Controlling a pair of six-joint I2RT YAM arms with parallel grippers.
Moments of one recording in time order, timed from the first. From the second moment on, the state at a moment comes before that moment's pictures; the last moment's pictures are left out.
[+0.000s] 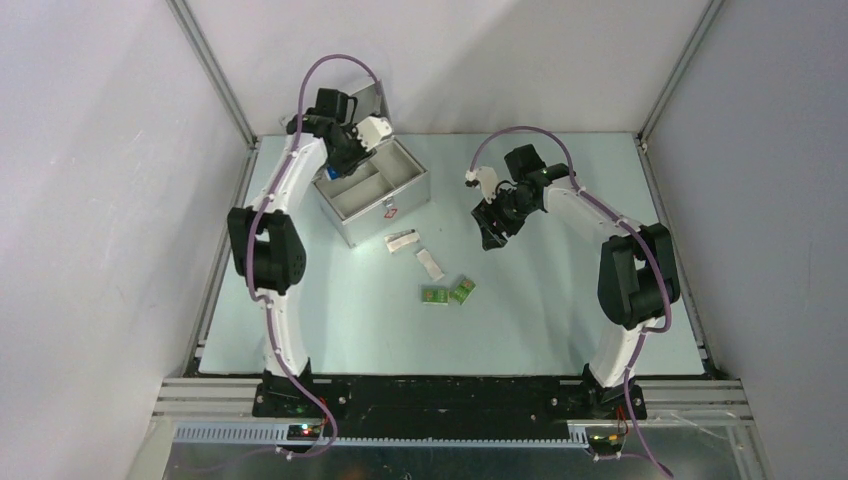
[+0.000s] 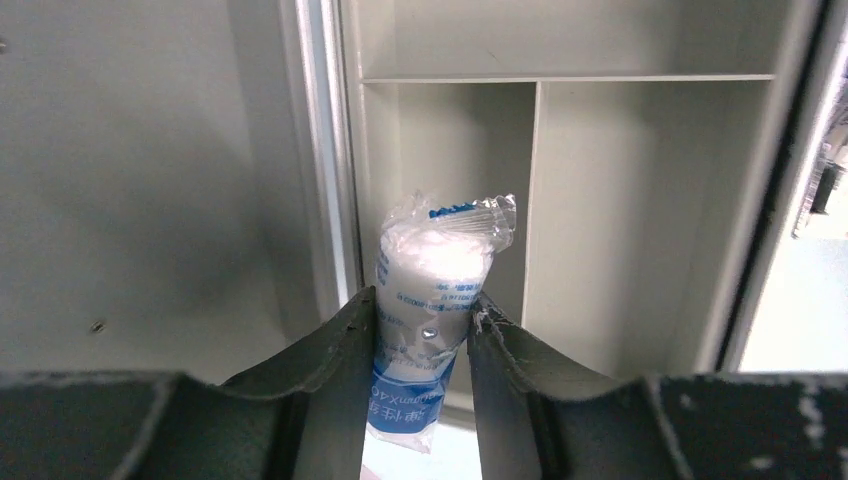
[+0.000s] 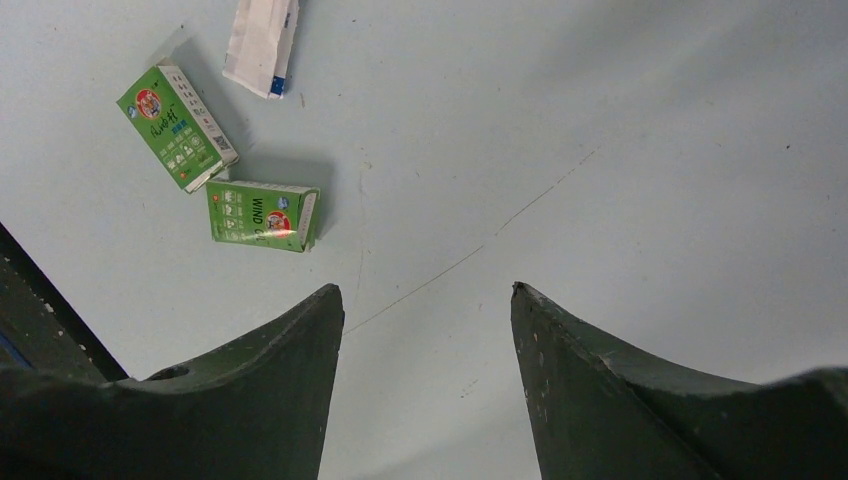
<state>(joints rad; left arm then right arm) -0.18 2.05 2.01 -0.91 0.11 0.83 0.38 1.82 1.46 -0.79 -0.47 -0.49</state>
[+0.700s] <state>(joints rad) -0.18 2.19 2.08 -0.93 0.06 0.73 0.38 1.82 1.46 -0.79 -0.46 -0.50</state>
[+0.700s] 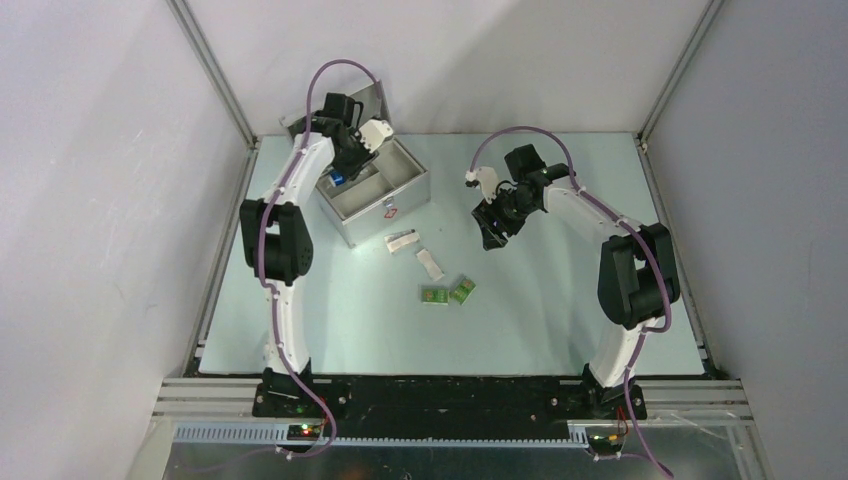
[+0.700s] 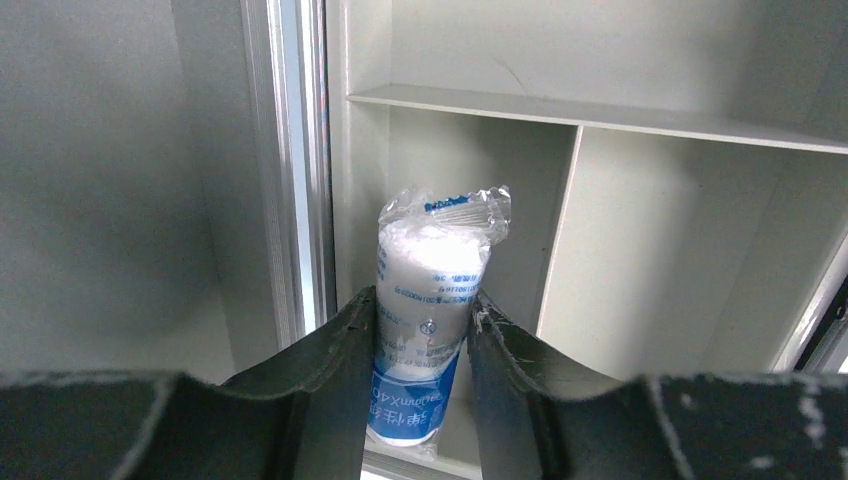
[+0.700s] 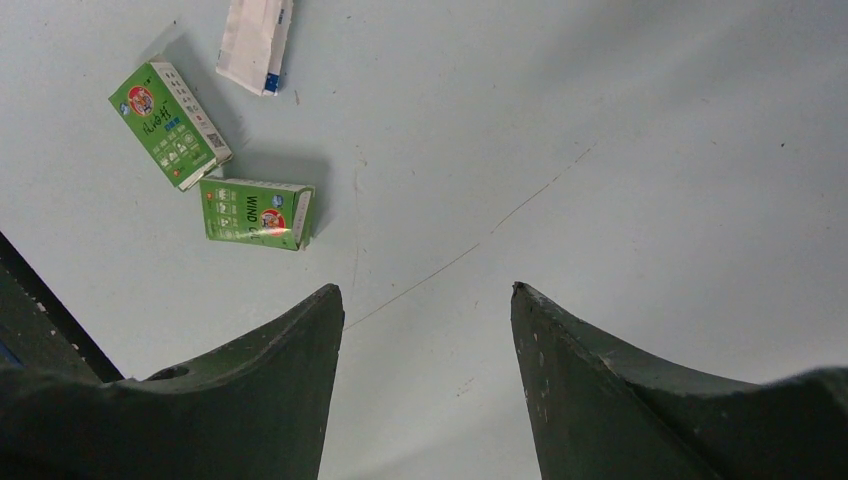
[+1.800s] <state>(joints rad) -0.32 2.21 2.02 -0.84 0.37 1.74 0.34 1.82 1.46 -0.81 -0.46 -0.50</state>
